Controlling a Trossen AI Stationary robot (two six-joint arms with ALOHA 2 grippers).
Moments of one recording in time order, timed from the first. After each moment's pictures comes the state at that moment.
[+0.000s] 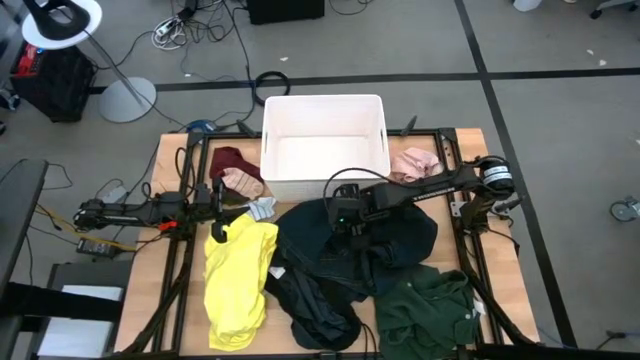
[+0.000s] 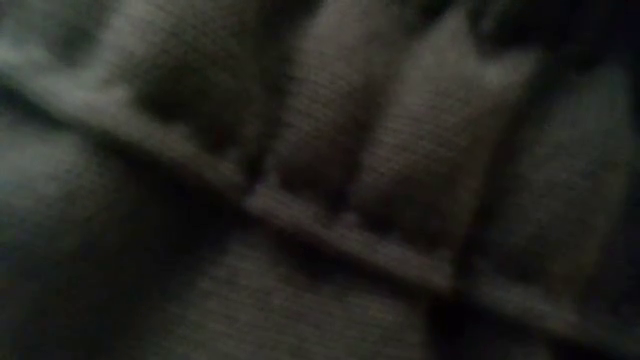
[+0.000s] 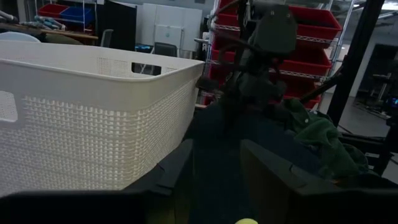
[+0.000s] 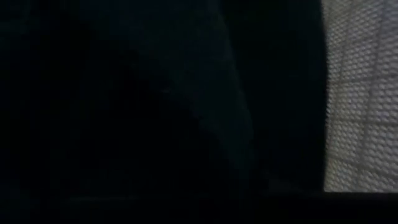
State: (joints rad) left arm -0.07 0.00 0.01 0.08 -0.23 -0.14; right arm 0.08 1.76 1.33 -0.78 0.22 -0.15
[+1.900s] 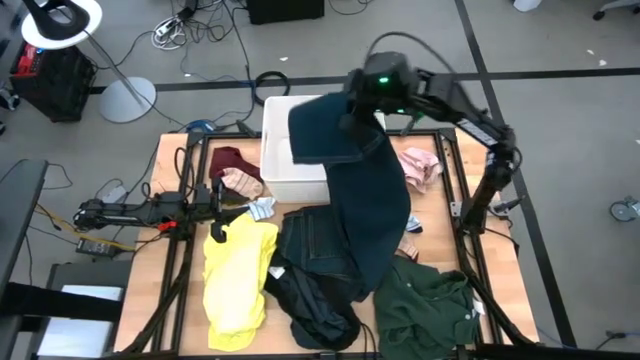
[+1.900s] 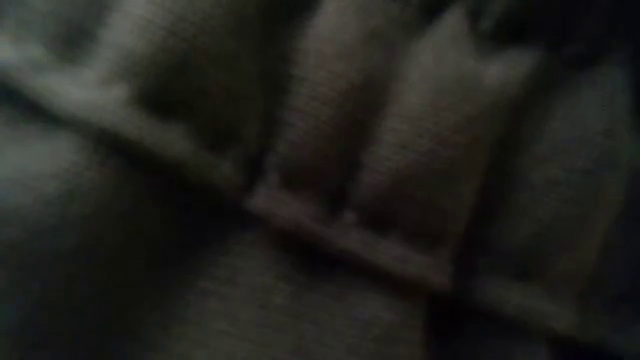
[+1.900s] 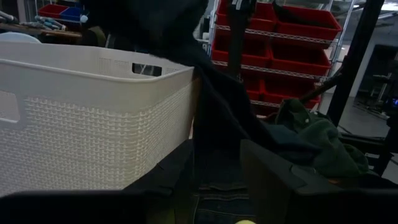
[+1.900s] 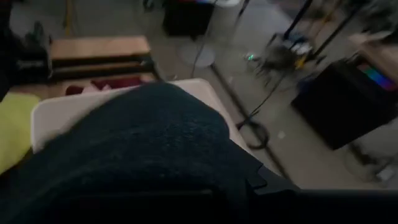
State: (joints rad) left arm -0.07 0.00 0.01 0.08 -0.23 -0.14; right arm -0.34 1.76 2.24 -1.02 0.24 -0.19
